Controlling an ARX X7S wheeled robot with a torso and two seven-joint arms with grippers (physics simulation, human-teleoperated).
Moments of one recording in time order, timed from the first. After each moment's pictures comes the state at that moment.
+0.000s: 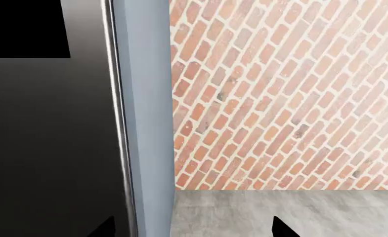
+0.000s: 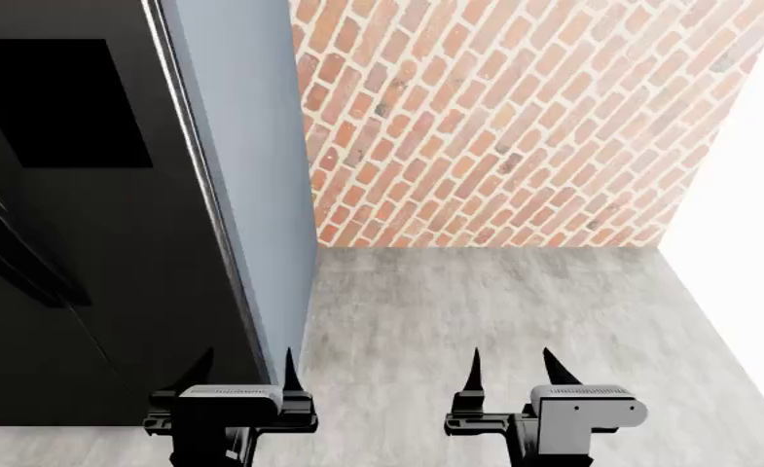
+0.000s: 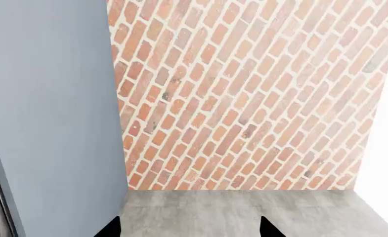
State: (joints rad) left arm 0.00 0.00 0.00 0.00 0.00 0.00 0.00; right arm 0.00 0.00 0.00 0.00 0.00 0.00 0.00
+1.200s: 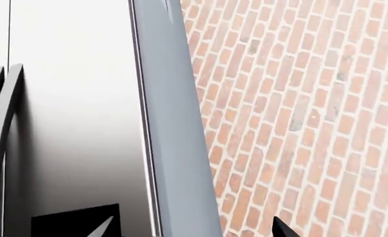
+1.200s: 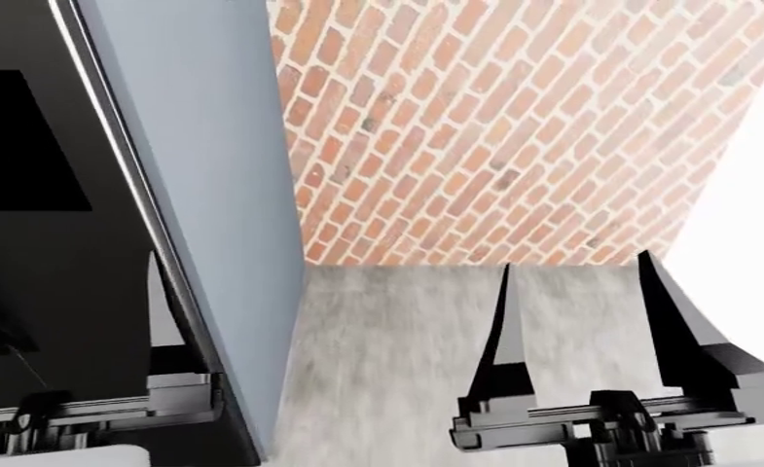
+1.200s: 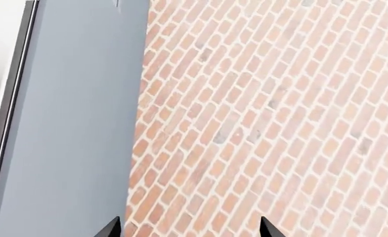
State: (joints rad) left arm 0.17 -0.01 -0.06 1.03 0.22 -0.28 0.02; right arm -0.17 0.01 -0.15 -1.03 -0.12 0.31 0.00
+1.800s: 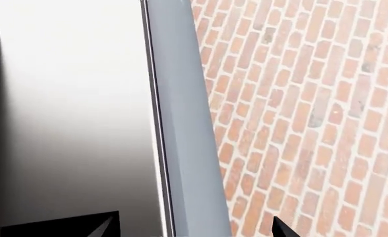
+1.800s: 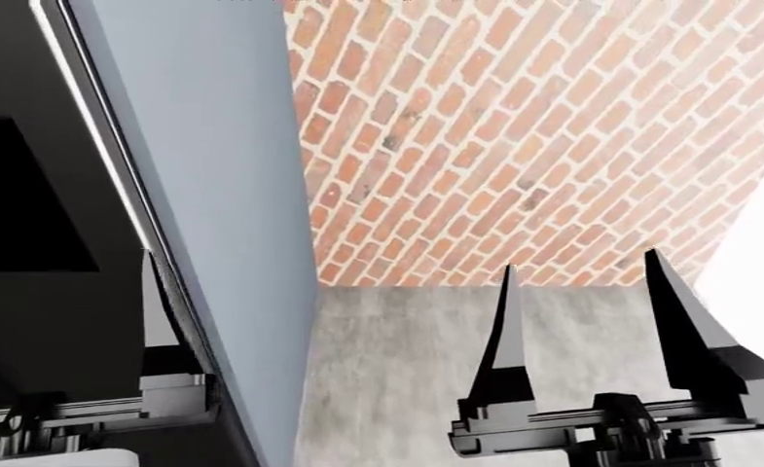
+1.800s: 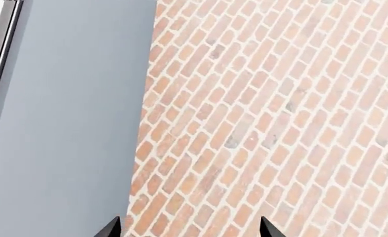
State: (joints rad) left arm 0.17 0.00 -0.07 1.05 0.20 -0.29 0.02; right arm -0.17 0.00 -0.17 -1.05 -0.17 0.30 -0.01
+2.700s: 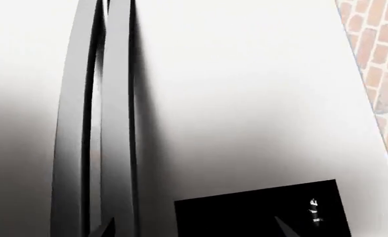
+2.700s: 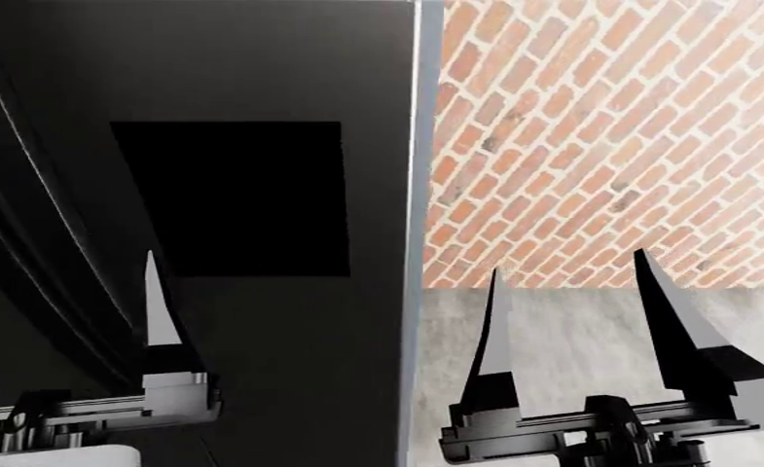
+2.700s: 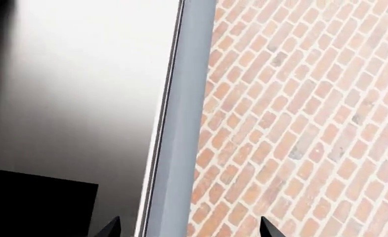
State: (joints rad) left arm 0.17 0.00 -0.07 1.05 0.19 -0.31 0.03; right arm -0.18 0.00 -0.20 -1.05 -0.23 0.29 -0.04
